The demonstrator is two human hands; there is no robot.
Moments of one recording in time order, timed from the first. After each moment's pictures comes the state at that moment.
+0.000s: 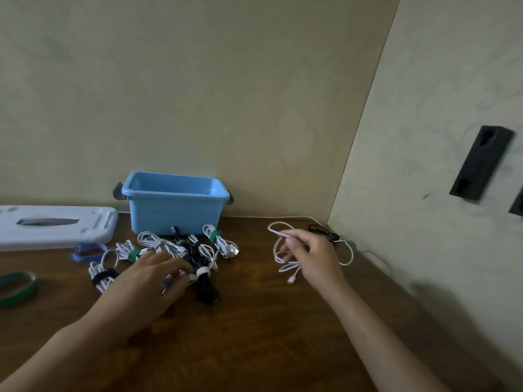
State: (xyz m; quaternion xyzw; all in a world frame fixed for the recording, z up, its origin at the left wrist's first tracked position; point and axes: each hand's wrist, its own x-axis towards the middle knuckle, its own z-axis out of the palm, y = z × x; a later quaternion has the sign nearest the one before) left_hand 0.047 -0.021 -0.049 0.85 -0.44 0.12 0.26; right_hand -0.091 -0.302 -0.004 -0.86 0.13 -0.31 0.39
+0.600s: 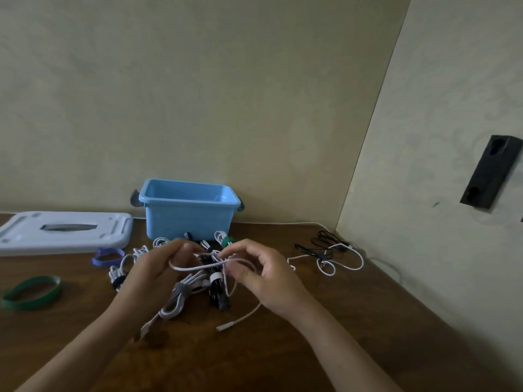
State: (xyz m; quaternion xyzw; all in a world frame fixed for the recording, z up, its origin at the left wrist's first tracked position) left_hand 0.043 -0.018 -0.035 0.74 -0.38 0.11 0.55; right_hand -0.081 -0.200 0.011 -0.89 -0.05 -0.18 0.43
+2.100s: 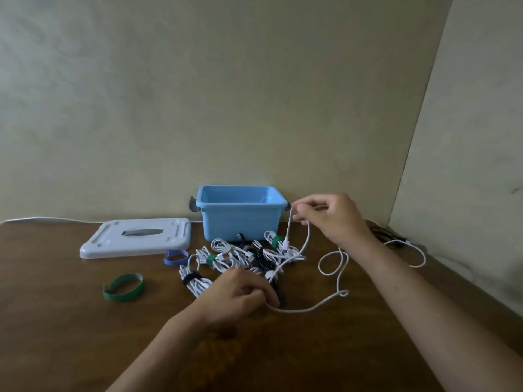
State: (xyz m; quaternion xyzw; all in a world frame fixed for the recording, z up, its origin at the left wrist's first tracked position) left_hand 0.025 -0.012 -0.020 0.77 -0.52 -0.10 0.37; right_hand -0.032 -0.234 0.063 -0.85 0.04 -0.31 0.42
